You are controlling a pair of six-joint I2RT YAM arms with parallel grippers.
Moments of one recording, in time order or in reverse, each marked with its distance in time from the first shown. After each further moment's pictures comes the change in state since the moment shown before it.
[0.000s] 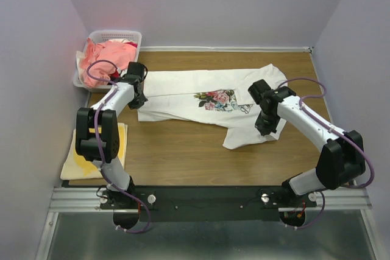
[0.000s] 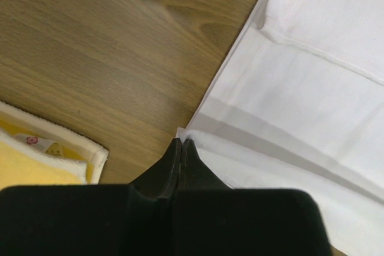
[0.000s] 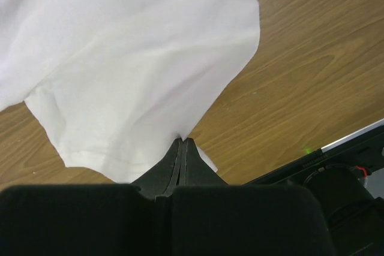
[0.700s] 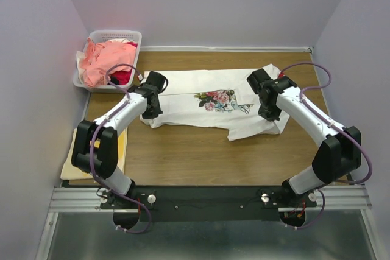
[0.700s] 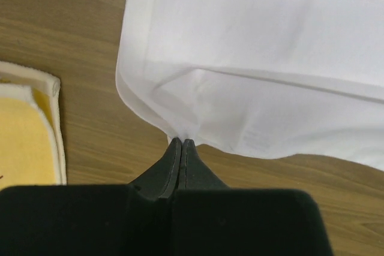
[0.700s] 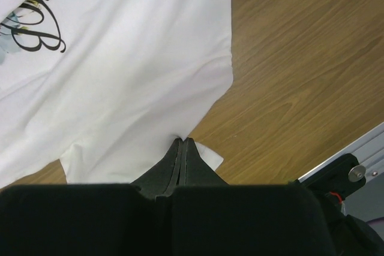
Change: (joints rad) left arm -0.227 -0.150 -0.105 -0.092 -0.002 0.013; right arm -0.005 0.060 0.175 -0.056 0.227 -0.008
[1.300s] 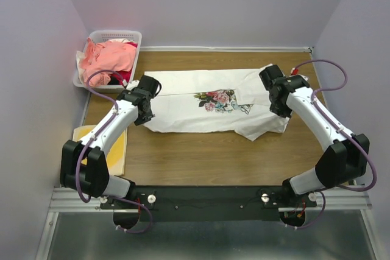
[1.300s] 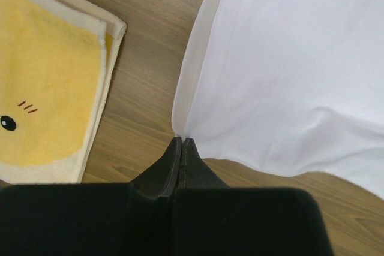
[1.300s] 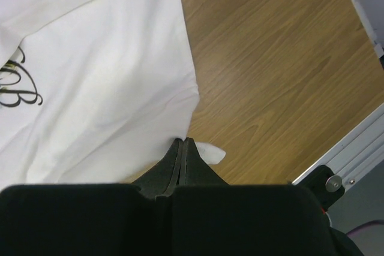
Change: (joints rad) left arm -0.007 -0.197 -0.064 -0.171 -0.102 -0.194; right arm -0.095 -0.056 0.000 -0.002 0.094 -0.041
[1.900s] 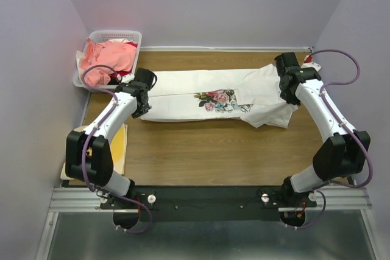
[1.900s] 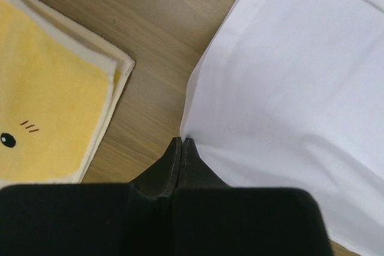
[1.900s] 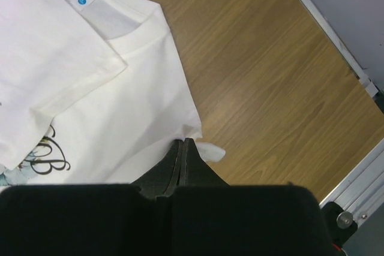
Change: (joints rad) left arm 0.072 0.075 0.072 0.020 -0.034 -0.029; right arm -0.159 0.045 0.099 0.115 0.040 -0.122
